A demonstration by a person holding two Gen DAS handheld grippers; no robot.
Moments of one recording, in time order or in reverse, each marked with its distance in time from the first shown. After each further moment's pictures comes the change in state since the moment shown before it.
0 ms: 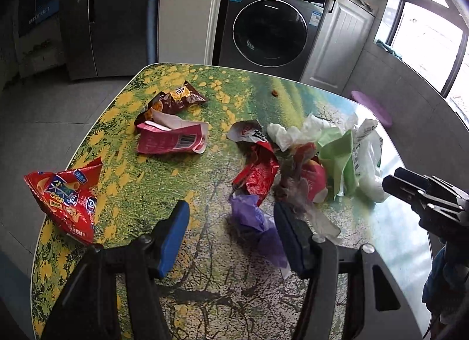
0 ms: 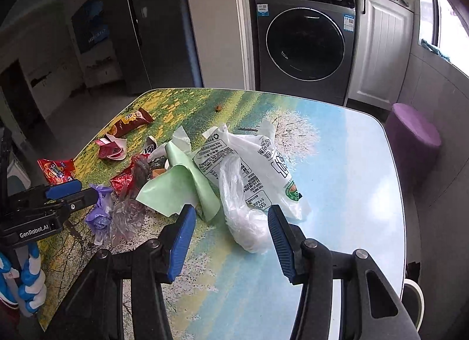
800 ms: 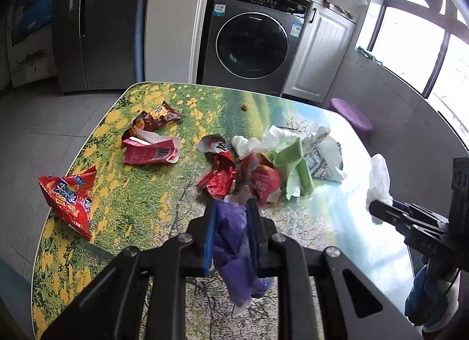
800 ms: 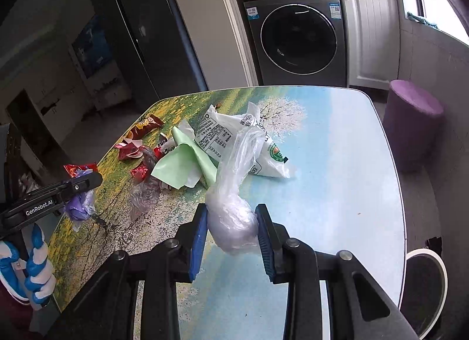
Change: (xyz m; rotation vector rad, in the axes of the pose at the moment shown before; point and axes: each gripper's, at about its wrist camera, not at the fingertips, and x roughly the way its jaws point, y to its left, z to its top) left arm -0.053 -0.037 -0.003 0.038 -0.075 -0.071; right arm -0.058 -0.032 -0.045 0.136 -0.071 0.105
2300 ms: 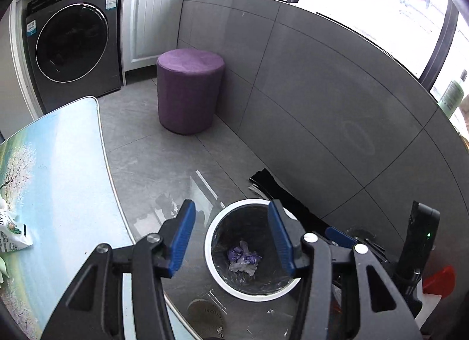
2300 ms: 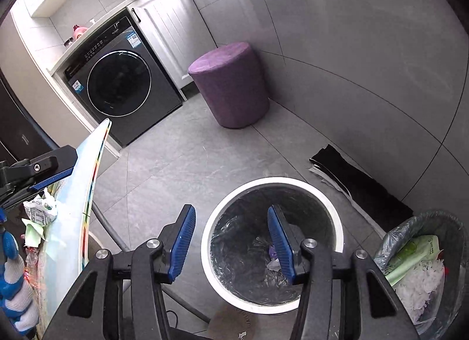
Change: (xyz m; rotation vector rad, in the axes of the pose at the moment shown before) left arm 0.097 -0.388 -0.005 0.411 0.196 -0.414; right arm -0.146 -0.270 -0.125 0.598 -0.123 -0.420
